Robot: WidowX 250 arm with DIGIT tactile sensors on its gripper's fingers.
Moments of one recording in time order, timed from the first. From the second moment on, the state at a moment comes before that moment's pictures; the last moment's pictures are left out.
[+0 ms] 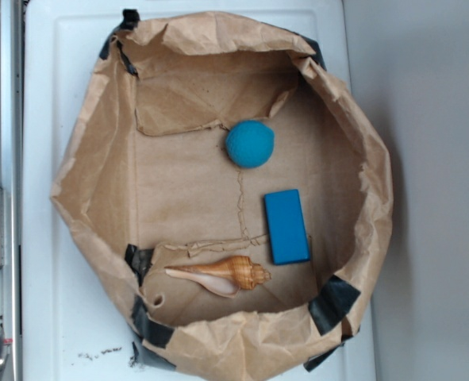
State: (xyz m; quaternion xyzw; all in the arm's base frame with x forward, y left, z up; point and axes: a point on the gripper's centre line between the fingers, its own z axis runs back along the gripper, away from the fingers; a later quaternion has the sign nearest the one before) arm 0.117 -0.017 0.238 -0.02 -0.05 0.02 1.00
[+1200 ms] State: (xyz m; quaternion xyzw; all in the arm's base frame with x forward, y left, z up) arm 0.211 -0.014 0.212 0.01 -0.02 0.17 0.99
